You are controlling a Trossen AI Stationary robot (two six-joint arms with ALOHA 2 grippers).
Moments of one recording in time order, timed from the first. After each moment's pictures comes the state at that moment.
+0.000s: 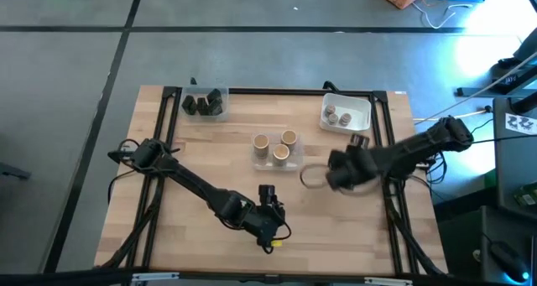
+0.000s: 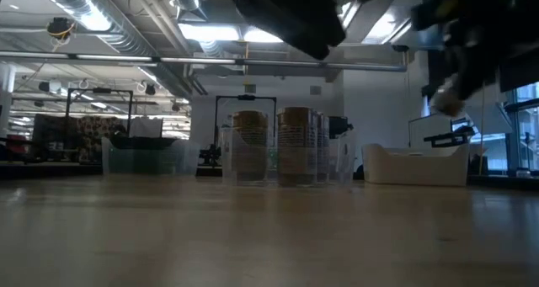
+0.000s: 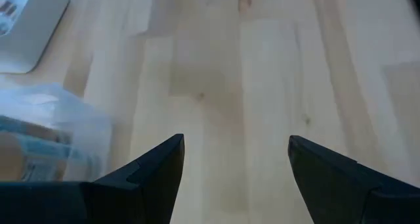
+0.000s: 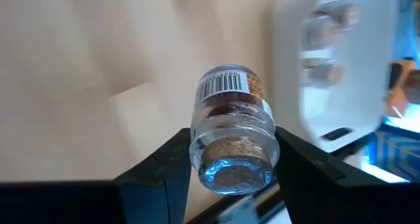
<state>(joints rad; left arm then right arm) -0.49 2.00 1.58 -0.50 -0.52 -0.23 0.34 1.42 1.13 -1.42 0.45 0.66</state>
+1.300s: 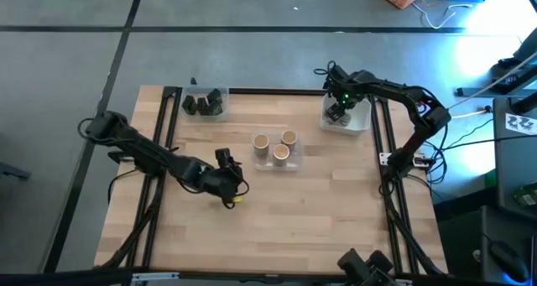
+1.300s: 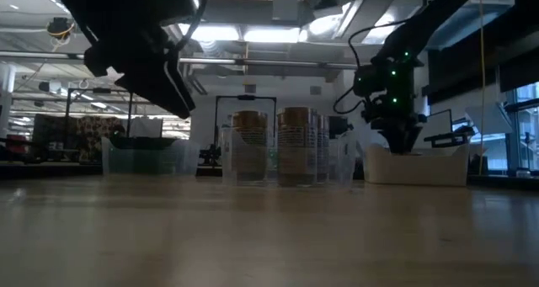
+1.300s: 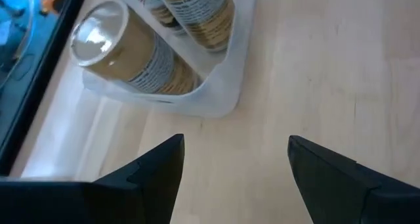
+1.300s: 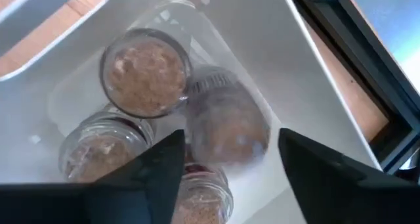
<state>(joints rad) -0.38 1.47 0.85 -0.43 -0.65 -0.27 -0.87 1.68 1.13 -0.86 0.17 -0.06</state>
